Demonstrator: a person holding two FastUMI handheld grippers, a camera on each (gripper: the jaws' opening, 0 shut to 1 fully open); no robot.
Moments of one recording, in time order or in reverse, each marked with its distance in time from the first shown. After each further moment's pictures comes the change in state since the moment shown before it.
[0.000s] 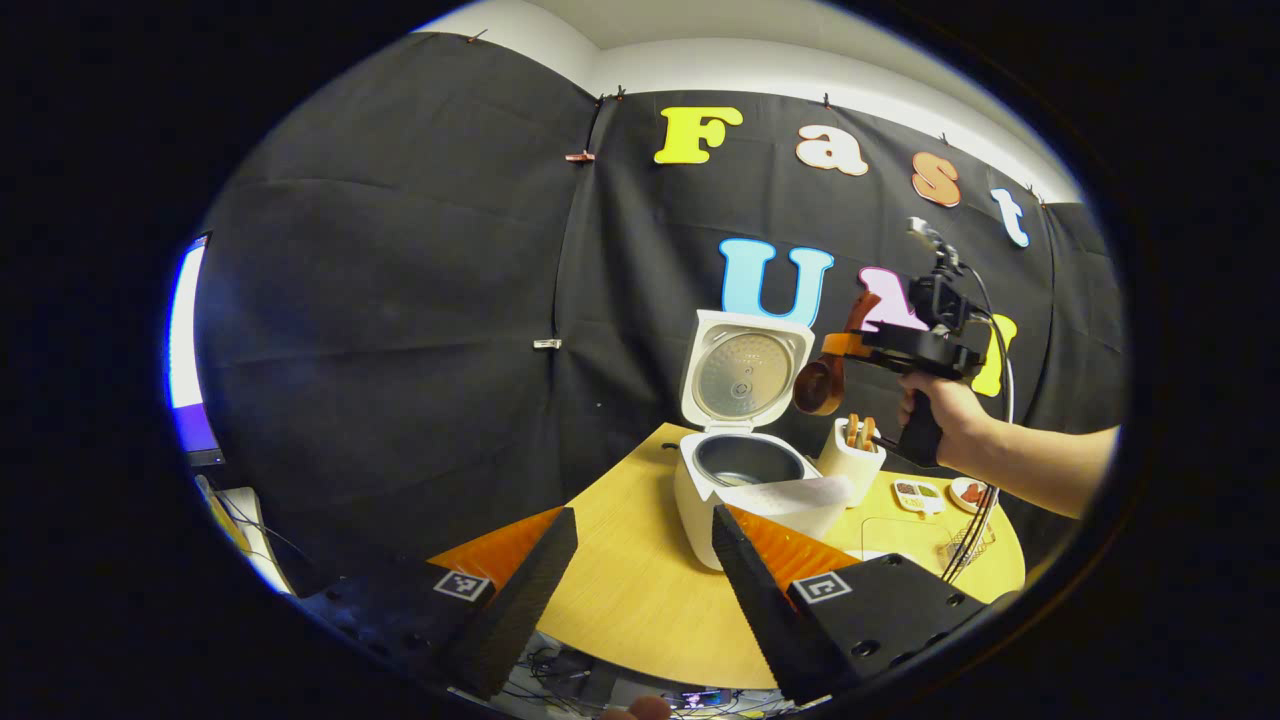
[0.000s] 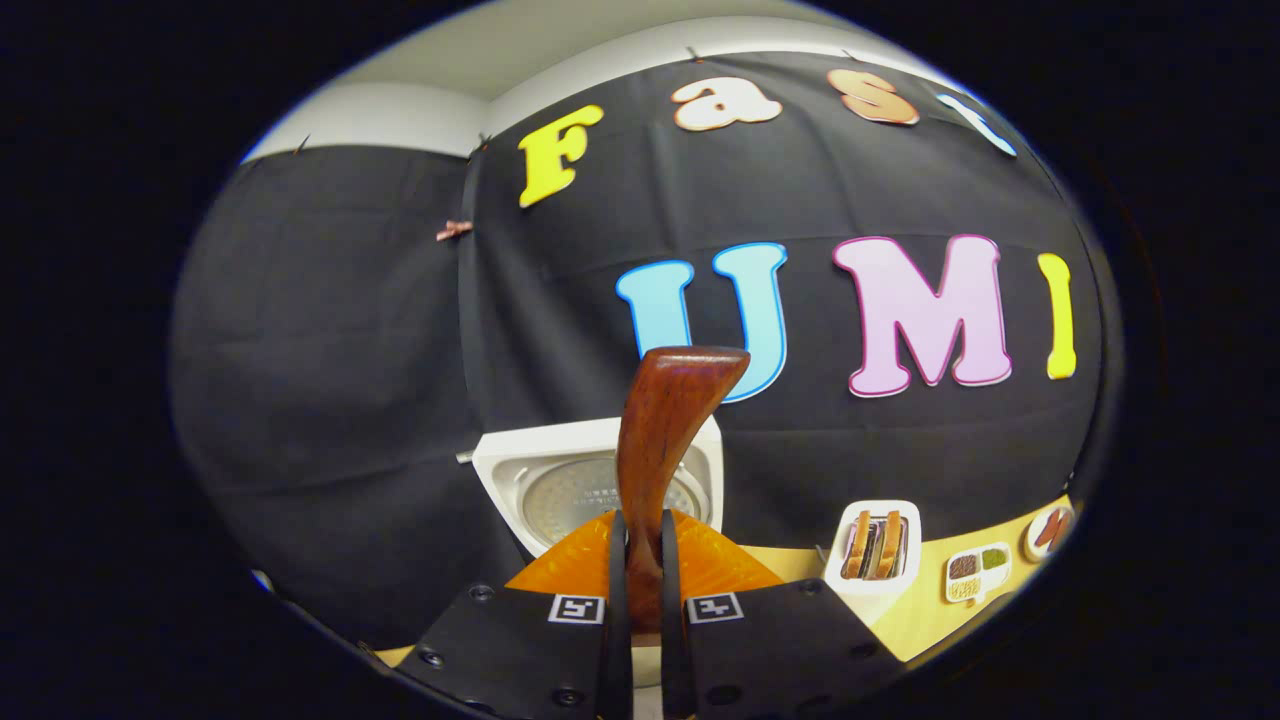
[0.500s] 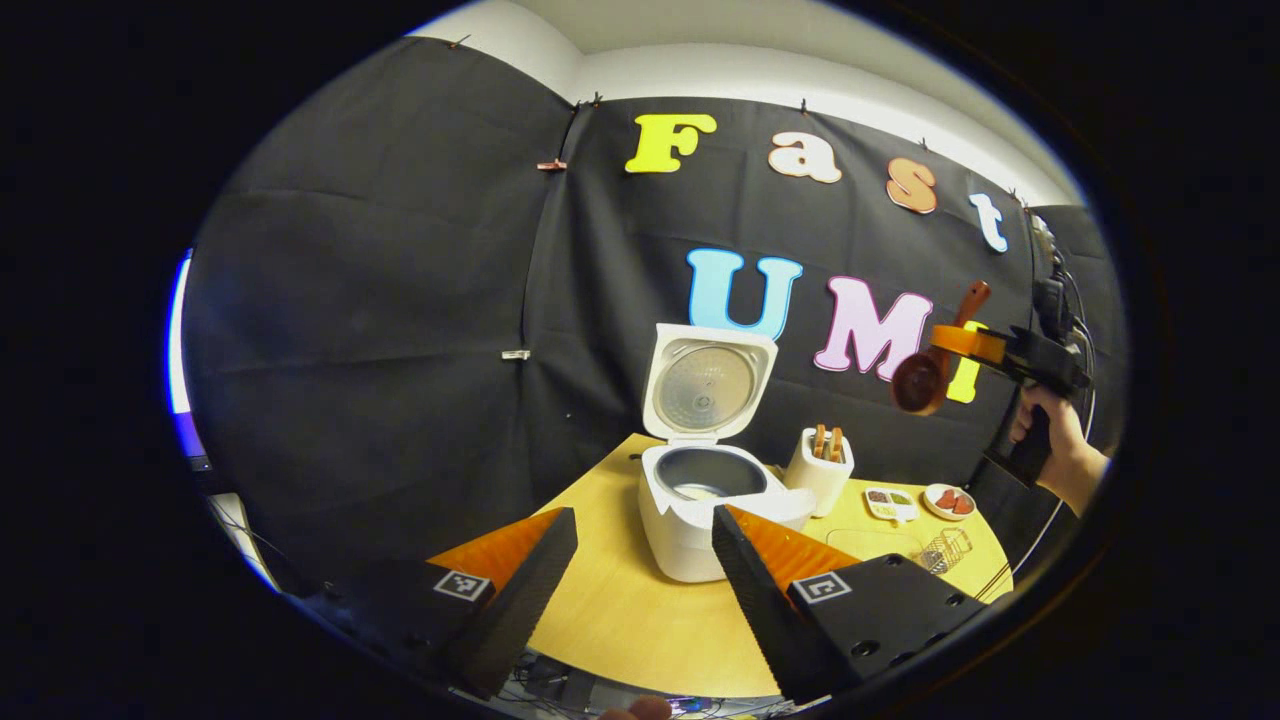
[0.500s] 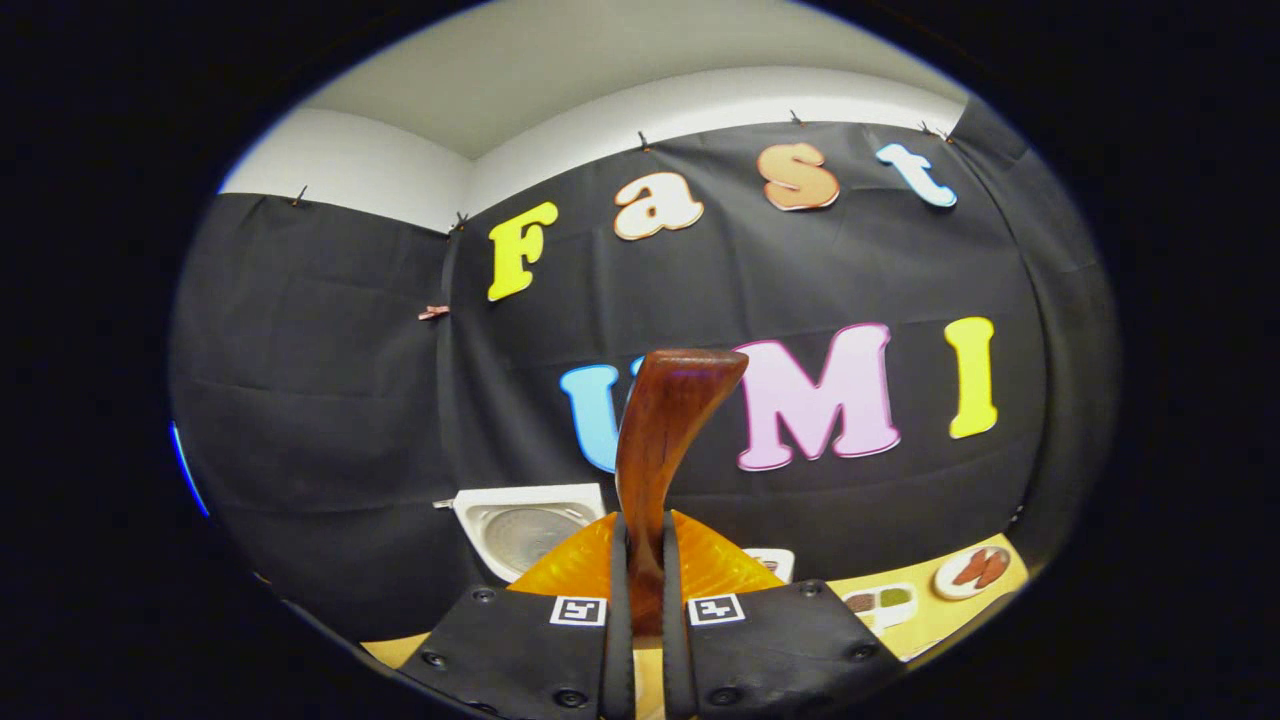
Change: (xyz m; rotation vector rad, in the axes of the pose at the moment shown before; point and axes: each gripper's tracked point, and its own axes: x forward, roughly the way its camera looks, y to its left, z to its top) left arm 0.005 -0.045 0.018 0.011 -0.027 -0.075; right arm -0.156 -0.126 0.091 -0.109 -0.185 -0.132
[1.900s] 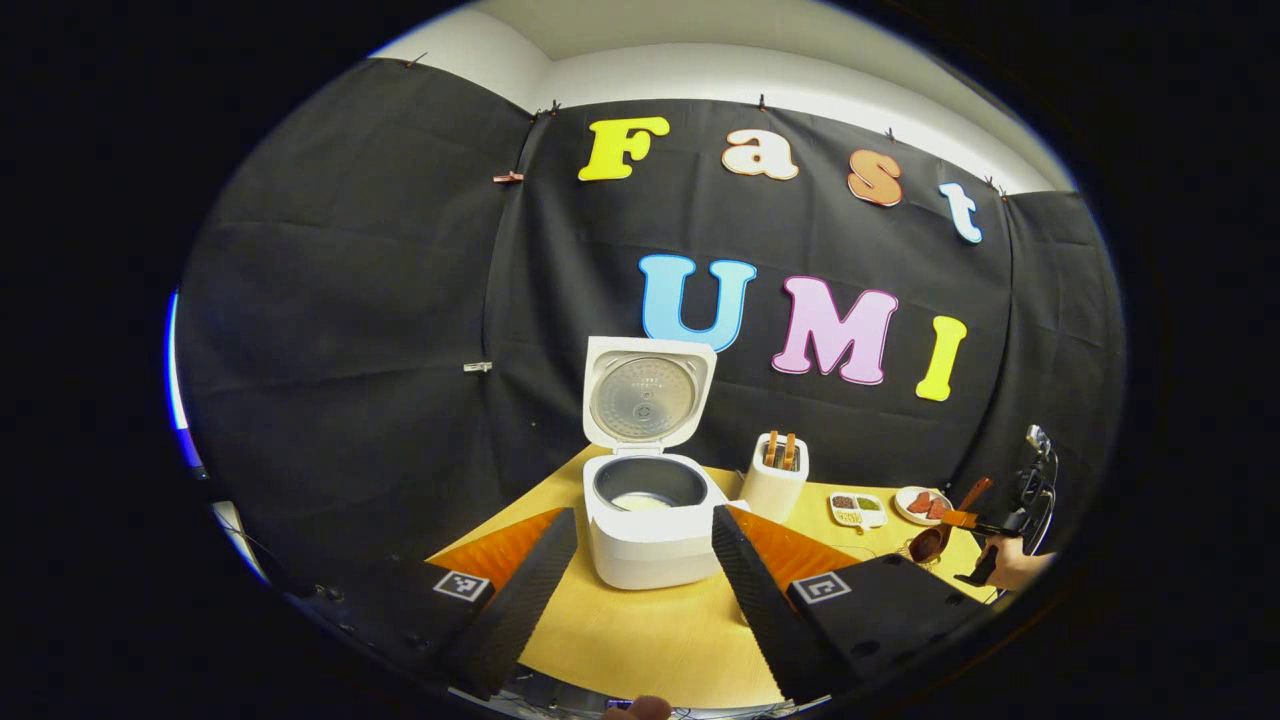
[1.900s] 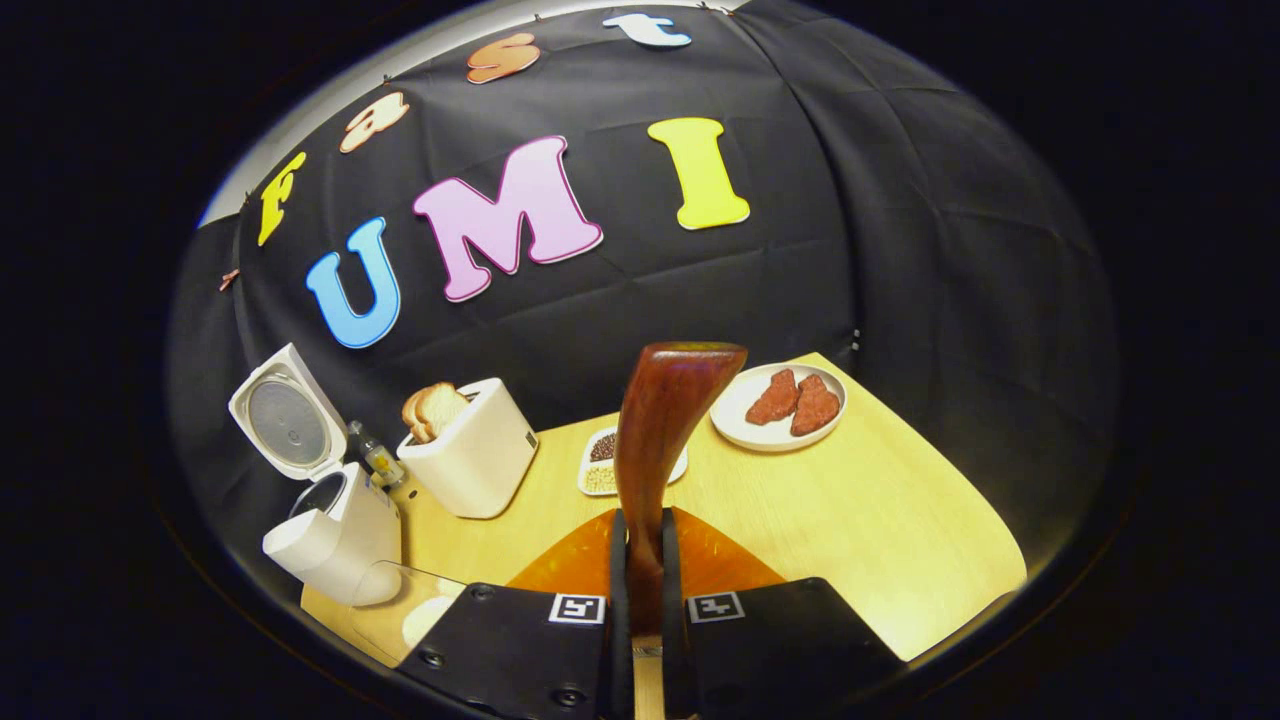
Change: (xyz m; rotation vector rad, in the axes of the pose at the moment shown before) left arm -0.005 -0.086 0.016 0.039 -0.003 -0.021; right arm -0.111 -0.314 -0.261 0.262 0.441 -0.445
